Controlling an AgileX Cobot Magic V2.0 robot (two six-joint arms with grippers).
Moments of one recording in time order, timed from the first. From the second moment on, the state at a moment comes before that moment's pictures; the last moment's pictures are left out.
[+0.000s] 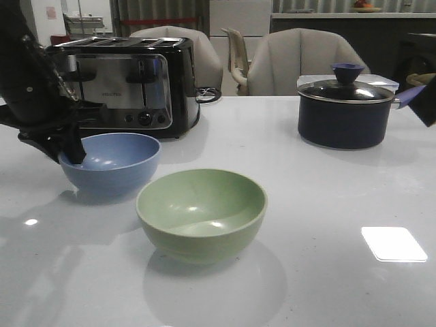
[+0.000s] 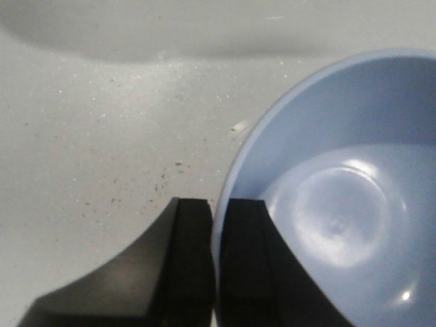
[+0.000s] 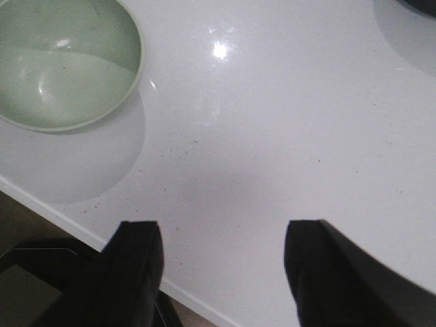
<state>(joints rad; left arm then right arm) -0.21 1.95 -1.37 -0.13 0.63 -0.01 0.50 0.98 -0.77 -0.09 0.73 0.08</state>
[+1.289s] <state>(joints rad) -0.53 1.81 -1.37 -0.24 0.82 0.12 0.50 0.98 -0.77 -0.09 0.73 0.08</state>
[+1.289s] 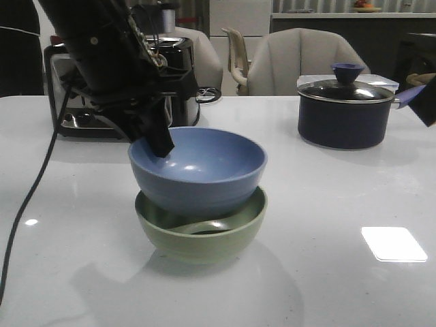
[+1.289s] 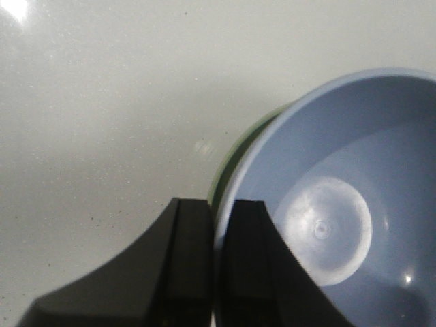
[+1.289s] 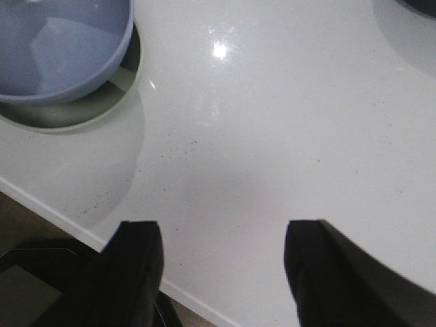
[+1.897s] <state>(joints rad) -0.53 1.56 -1.36 -0.29 0.86 0.20 0.50 0.98 -0.77 -0.09 0.73 0.08</state>
